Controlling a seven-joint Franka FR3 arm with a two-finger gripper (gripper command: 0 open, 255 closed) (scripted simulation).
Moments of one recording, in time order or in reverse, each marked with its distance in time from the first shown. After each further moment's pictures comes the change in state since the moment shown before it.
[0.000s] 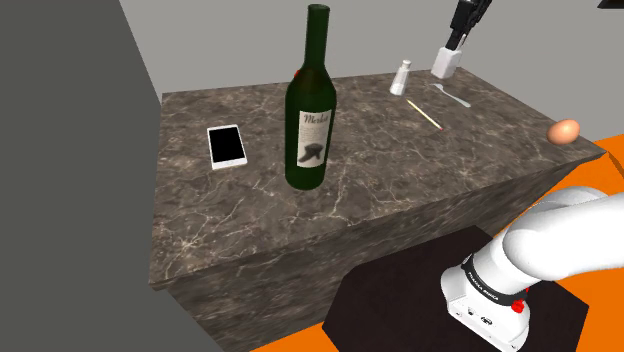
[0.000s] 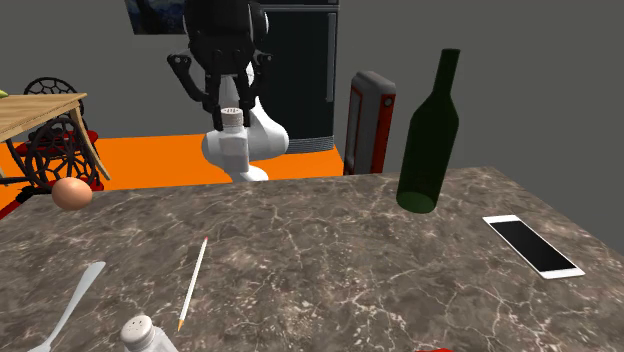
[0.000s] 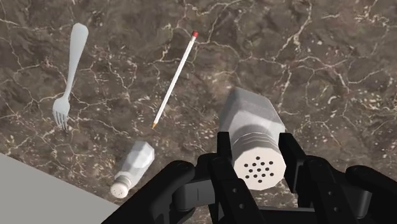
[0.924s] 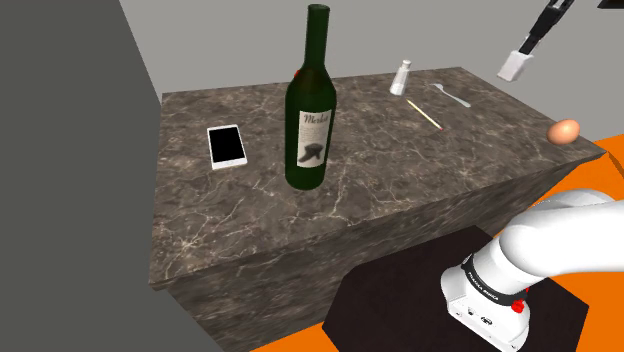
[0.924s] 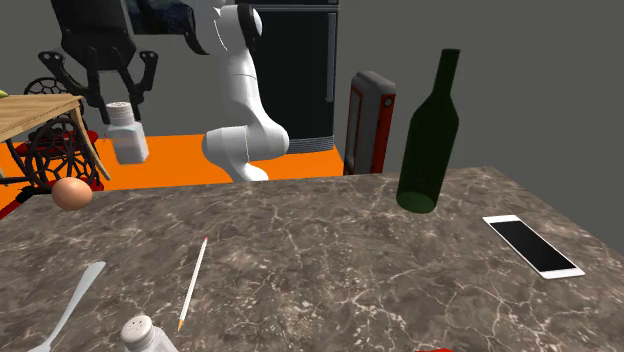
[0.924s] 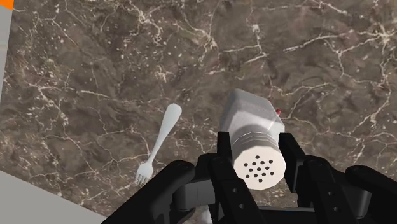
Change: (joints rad) arm -0.081 -0.110 -0.257 -0.040 -0.136 -0.038 -0.321
